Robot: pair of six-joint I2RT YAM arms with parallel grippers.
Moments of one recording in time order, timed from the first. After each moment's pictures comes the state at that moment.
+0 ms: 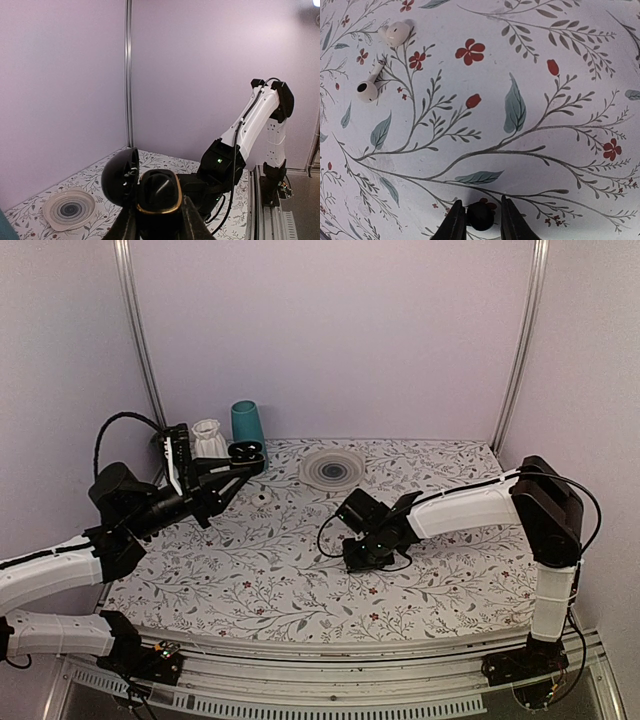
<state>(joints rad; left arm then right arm) -0.65 0.93 0.53 0.66 0.42 -0.11 0.96 1.98 1.27 -0.45 0.13 0.71</state>
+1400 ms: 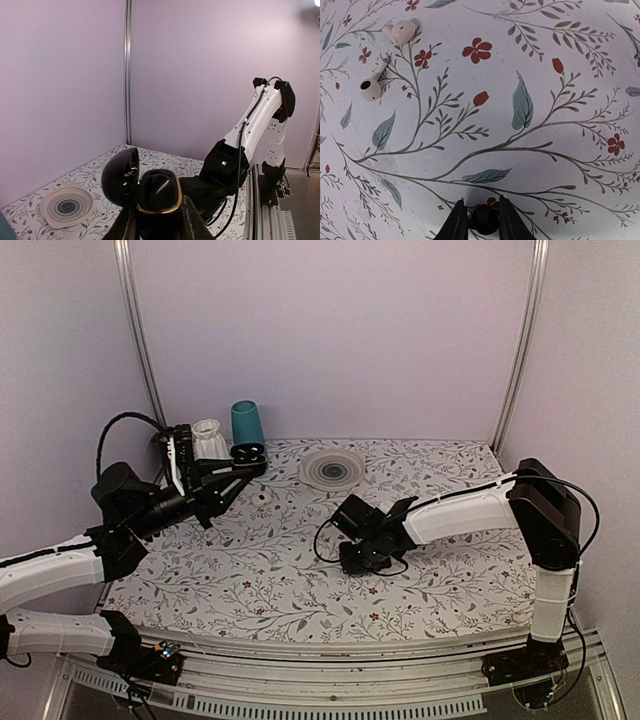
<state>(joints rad) -0.65 0.95 0.53 0.66 0.43 -0.12 1.00 1.99 1.27 -0.43 0.19 0.75</state>
